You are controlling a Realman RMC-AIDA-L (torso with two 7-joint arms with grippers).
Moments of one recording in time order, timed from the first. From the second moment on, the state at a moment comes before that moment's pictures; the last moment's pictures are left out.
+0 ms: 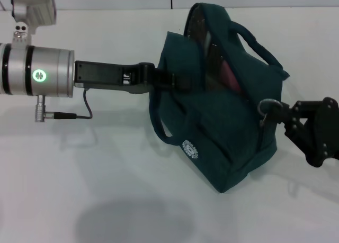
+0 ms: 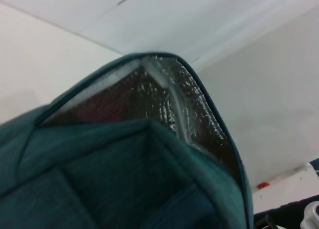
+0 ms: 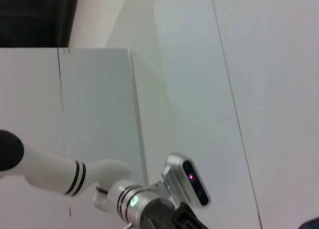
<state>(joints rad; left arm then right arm) -0.72 -2.05 0.73 0.59 1.98 1.71 -2.24 0.39 2.02 -1.06 -0.29 -1.28 -1.81 0.82</state>
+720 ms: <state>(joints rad) -0.62 -2.05 0.73 0.60 1.78 1.77 -1.98 0.49 2.03 -1.07 -0.20 -1.17 -1.81 0.81</state>
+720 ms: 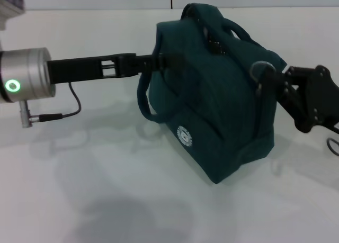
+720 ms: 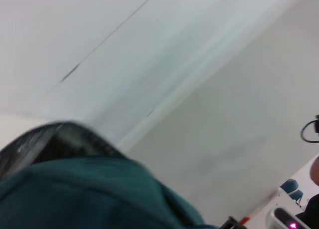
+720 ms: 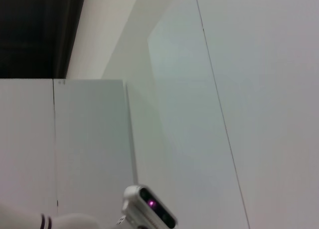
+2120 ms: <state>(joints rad) -0.37 -2.09 0.72 0.39 1.57 1.75 -1.15 0.83 2.03 -1.13 -0.14 -1.10 -1.60 0.87</state>
